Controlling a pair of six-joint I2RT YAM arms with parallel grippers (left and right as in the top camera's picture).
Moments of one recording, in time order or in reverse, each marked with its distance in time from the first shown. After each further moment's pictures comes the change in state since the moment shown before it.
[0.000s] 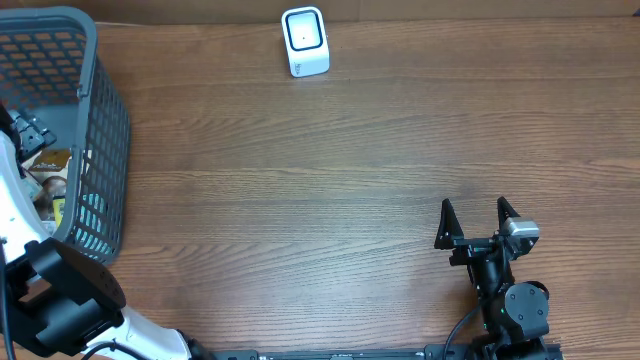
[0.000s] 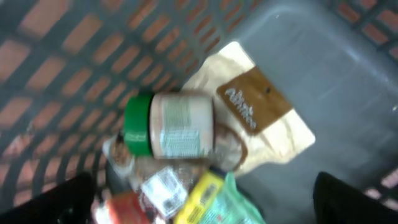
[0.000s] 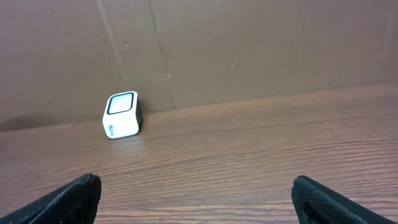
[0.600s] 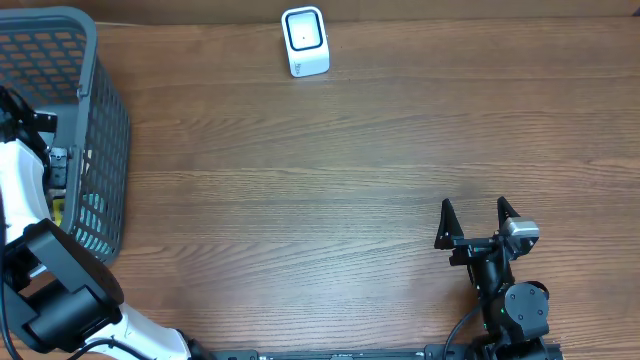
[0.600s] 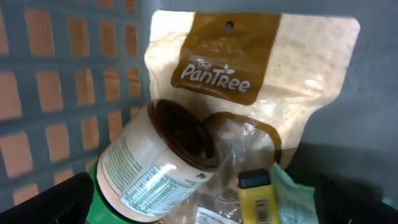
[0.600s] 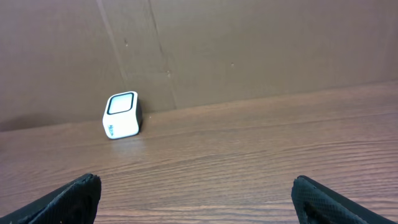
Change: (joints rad) left arm 0.006 0.019 -0.274 0.264 0.013 0.797; right arm 0.000 0.000 0.000 0.000 0.000 0.000
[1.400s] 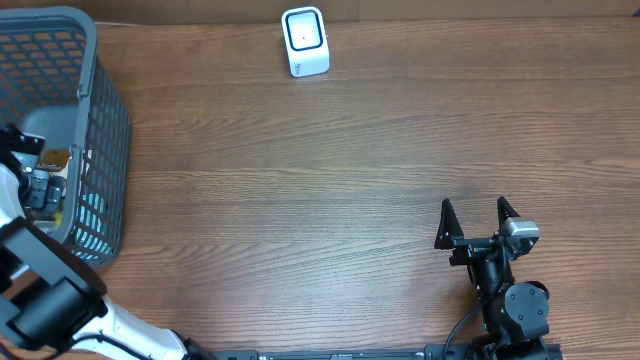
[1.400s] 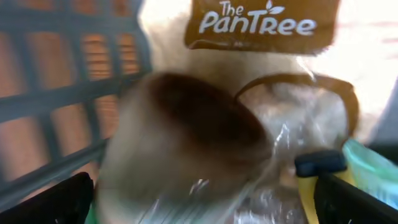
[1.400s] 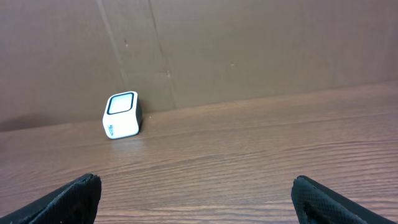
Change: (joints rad) left arm 0.130 0.077 0.000 0.036 0.069 0.186; right arm 0.000 0.000 0.000 0.000 0.000 0.000
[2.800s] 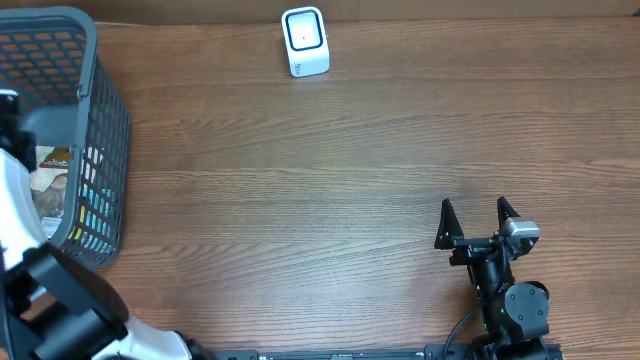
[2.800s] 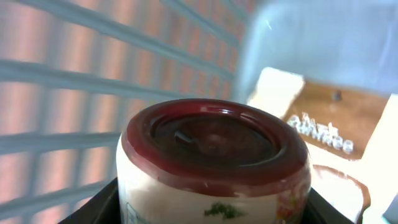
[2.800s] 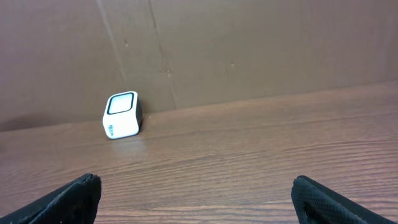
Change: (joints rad) left arm -0.089 -0.190 -0.002 0.167 -0.072 -0.255; right arm 0.000 0.000 0.000 0.001 0.000 0.000
